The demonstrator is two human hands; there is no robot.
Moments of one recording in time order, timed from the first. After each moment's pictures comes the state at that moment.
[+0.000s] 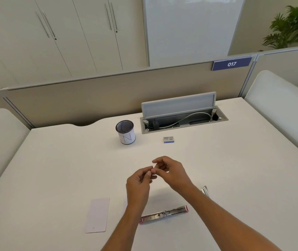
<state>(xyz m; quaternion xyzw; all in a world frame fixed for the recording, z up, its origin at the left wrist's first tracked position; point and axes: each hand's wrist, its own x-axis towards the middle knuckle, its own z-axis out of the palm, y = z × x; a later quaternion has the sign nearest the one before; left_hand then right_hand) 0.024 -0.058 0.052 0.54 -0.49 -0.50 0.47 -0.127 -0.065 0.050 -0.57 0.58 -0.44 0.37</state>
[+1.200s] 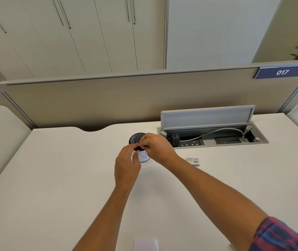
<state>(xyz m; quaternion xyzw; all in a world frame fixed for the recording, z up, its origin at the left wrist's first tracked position) 0.077 -0.269 0.046 0.60 -0.65 -0.16 0.43 -0.067 -0.309 0.081 -0.80 0.52 -0.24 0.13</state>
